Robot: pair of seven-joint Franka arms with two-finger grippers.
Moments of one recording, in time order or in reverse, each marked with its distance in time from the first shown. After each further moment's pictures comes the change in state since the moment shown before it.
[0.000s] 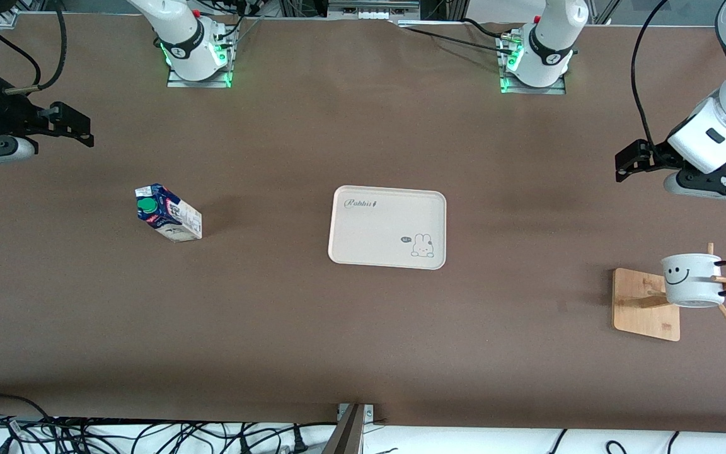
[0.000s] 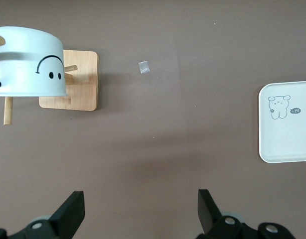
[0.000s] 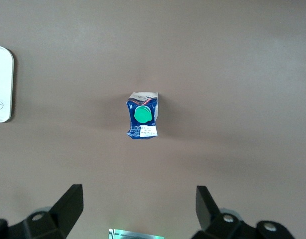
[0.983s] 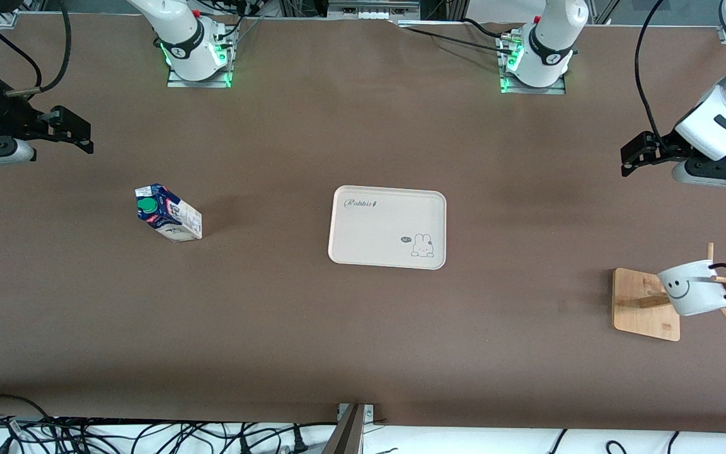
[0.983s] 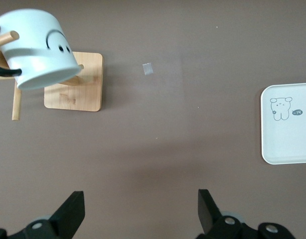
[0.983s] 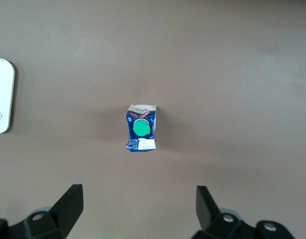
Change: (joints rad) left arm 0.000 -0.059 0.010 -0.066 0.000 0.035 0.007; right arm 0.000 0.000 0.008 0.000 -0.012 0.050 0.000
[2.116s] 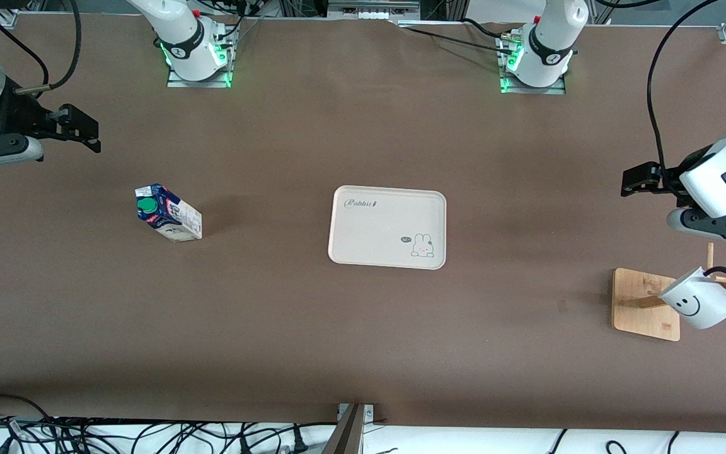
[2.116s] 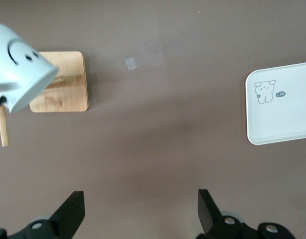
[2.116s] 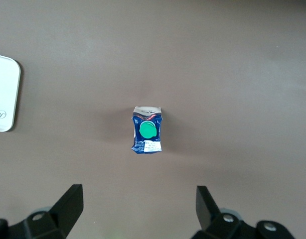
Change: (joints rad) left arm -0.075 0.332 0.062 0.501 -0.036 -0.306 0.084; right arm 0.001 -0.001 0.026 0.000 -0.001 0.007 0.000
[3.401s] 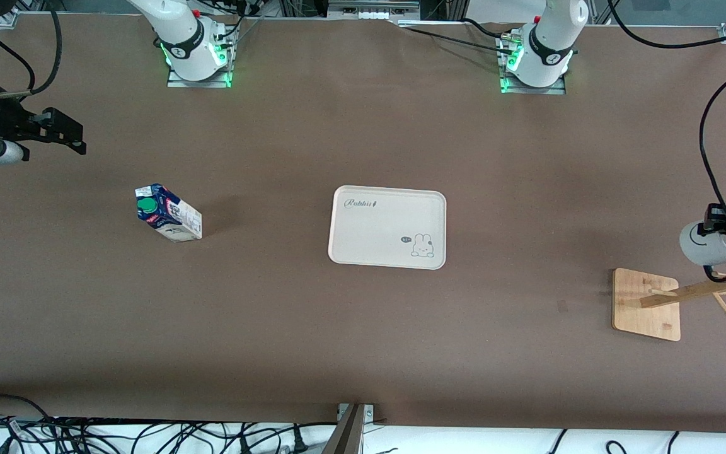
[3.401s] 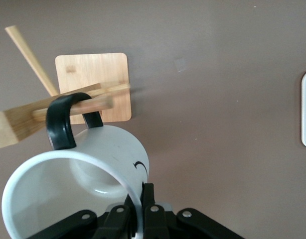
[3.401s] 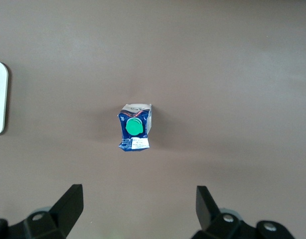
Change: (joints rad) left arm 0.254 0.145 0.012 0.031 -0.033 0.089 0.285; right arm -0.025 -0.005 -0.023 -0.018 0.000 0.006 -0.005
